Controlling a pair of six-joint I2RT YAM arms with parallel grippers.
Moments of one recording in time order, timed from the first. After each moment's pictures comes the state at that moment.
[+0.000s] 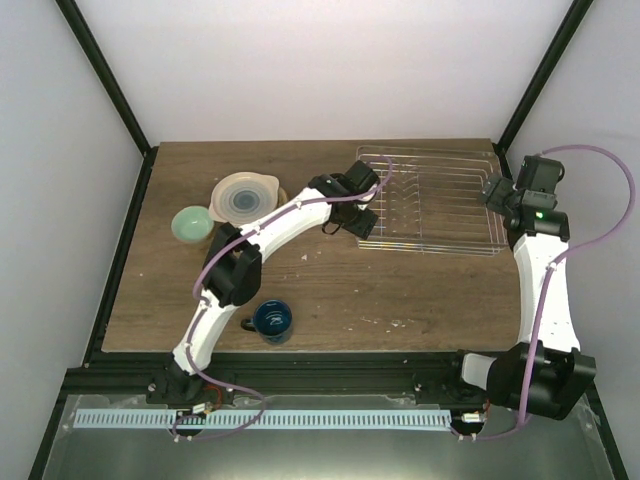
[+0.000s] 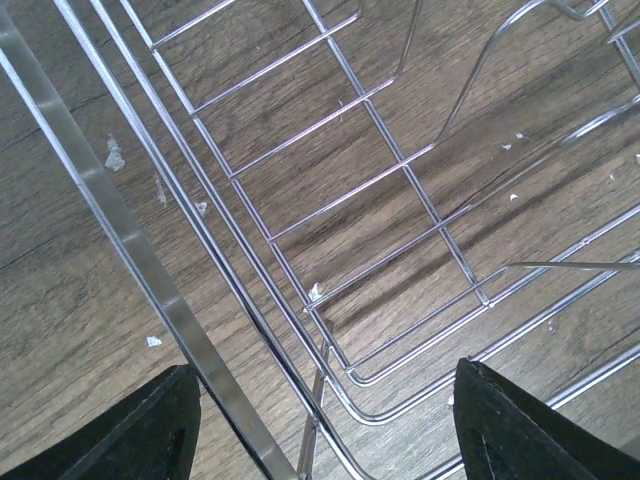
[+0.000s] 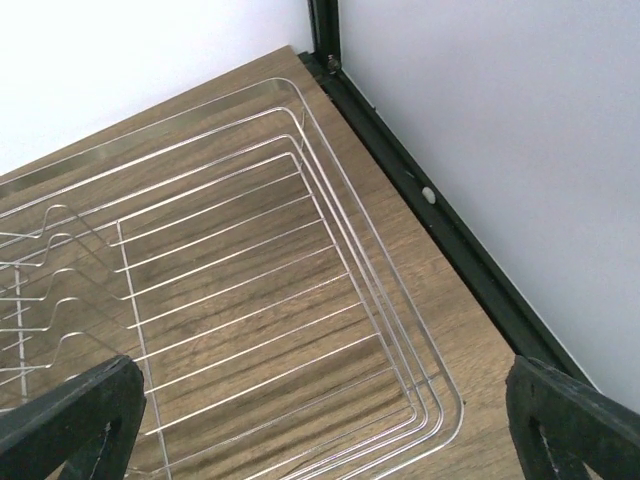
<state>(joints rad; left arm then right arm) -0.79 2.29 2.11 -0.92 0.01 -0.19 -0.23 1.20 1.22 -0.66 0.14 0.22</state>
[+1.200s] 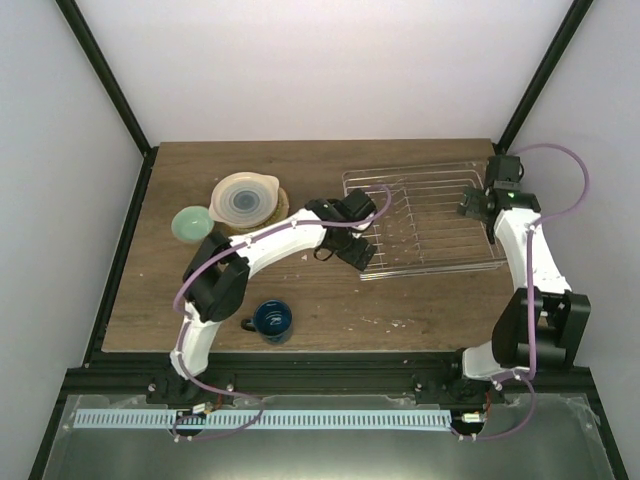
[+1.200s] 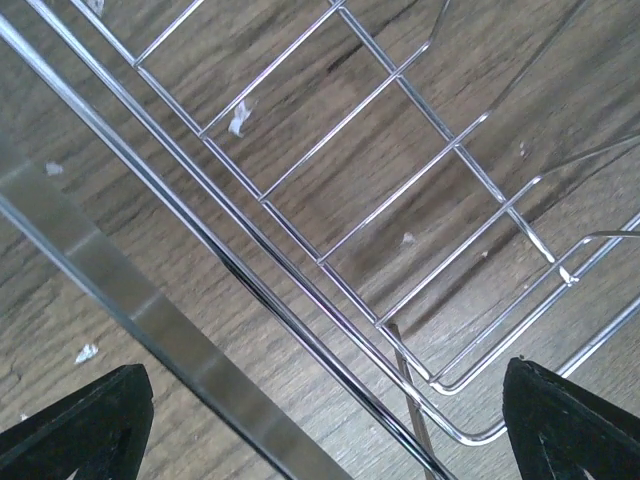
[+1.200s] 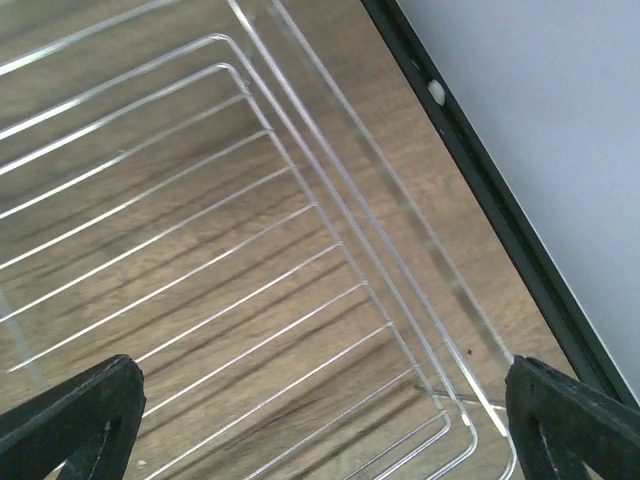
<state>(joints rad) -0.86 2.10 1.76 -0.85 0.01 -0.23 -0.12 1.41 1.22 -0.70 0.24 0.22</state>
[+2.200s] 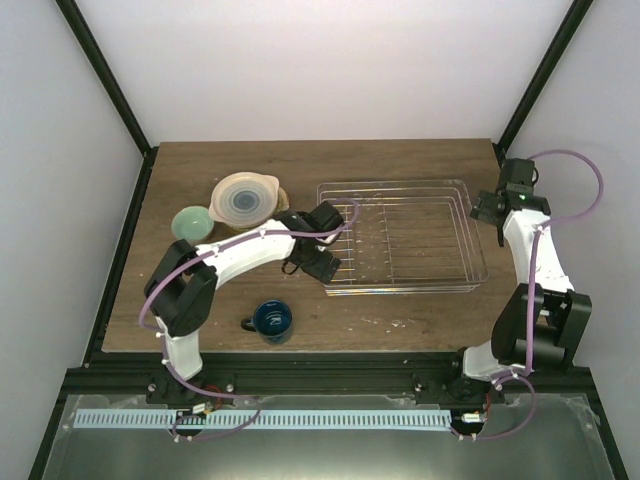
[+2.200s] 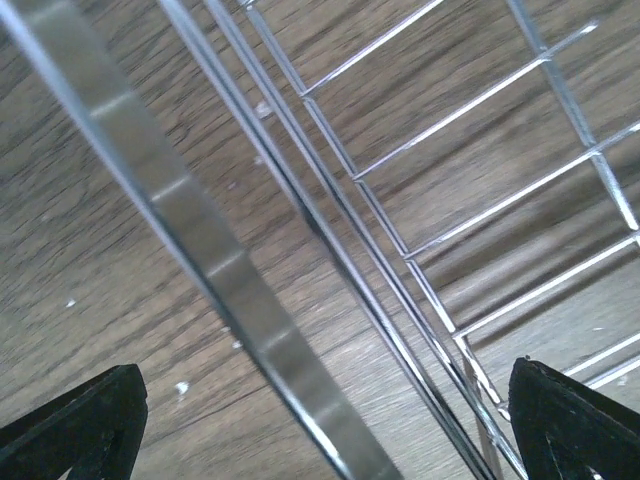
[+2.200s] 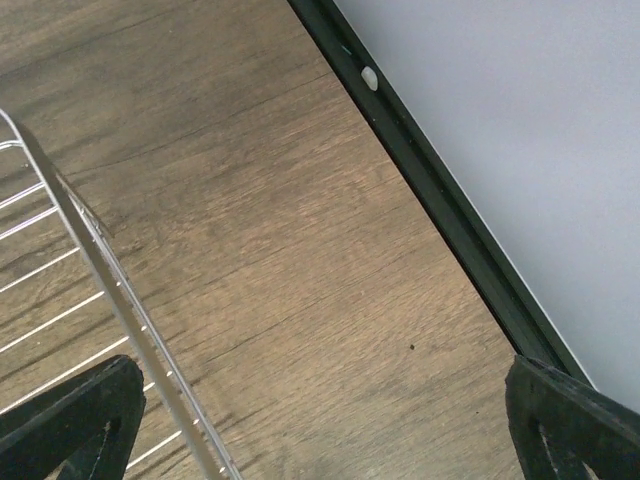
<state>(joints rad) -0.82 1.86 1.41 -0.87 -0.08 -0.24 -0.22 1.44 1.20 -0.69 0.28 0.20</state>
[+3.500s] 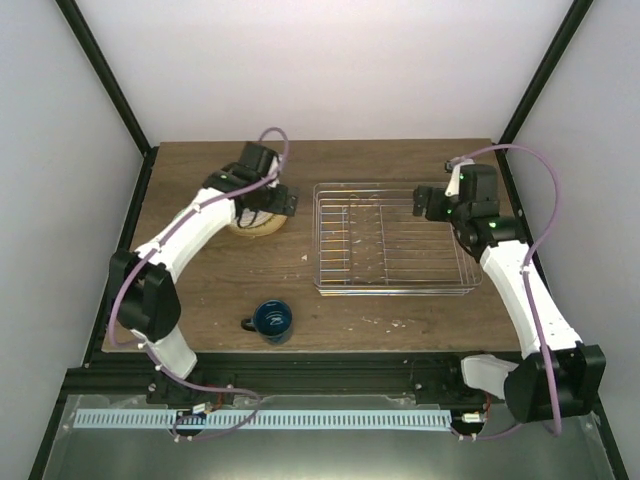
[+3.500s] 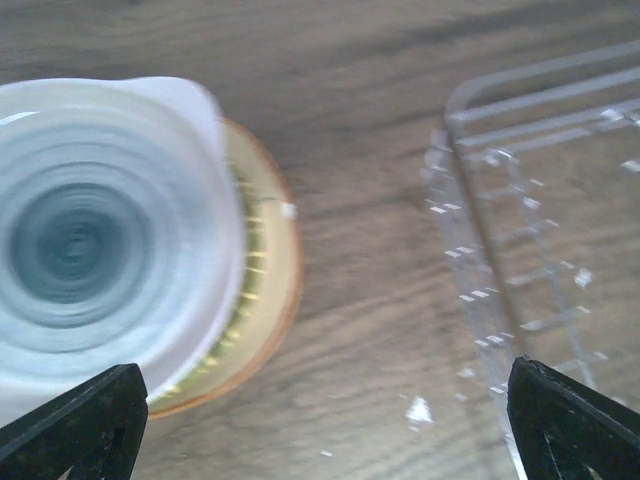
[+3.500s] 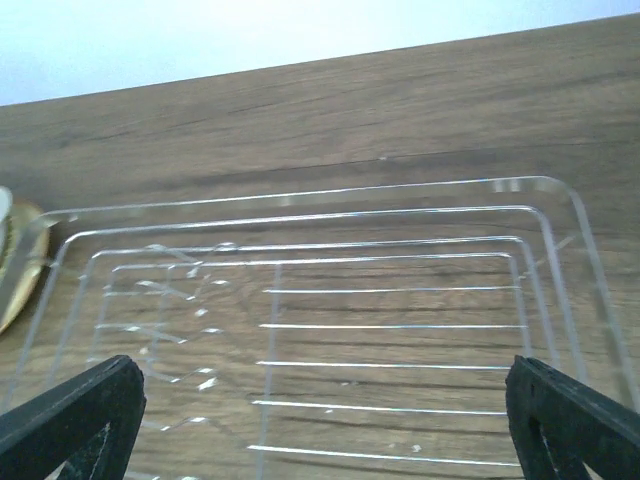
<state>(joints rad) -0.48 1.70 1.50 -0.73 -0.02 -0.18 0.10 1.19 1.09 -0.51 -0.05 0.19</state>
